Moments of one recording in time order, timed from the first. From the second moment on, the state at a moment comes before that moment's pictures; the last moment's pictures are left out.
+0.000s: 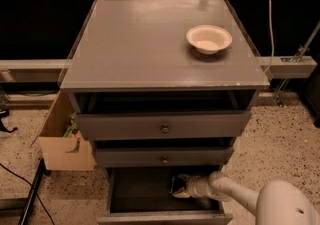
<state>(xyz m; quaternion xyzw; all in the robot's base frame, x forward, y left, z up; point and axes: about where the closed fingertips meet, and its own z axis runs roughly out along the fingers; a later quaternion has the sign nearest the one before) 0.565 -0.097 0.136 -0.55 0.74 0.19 0.34</state>
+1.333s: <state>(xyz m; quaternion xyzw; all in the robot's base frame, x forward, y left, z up) 0.572 -0.105 0.112 -0.54 0.75 0.20 0.32</state>
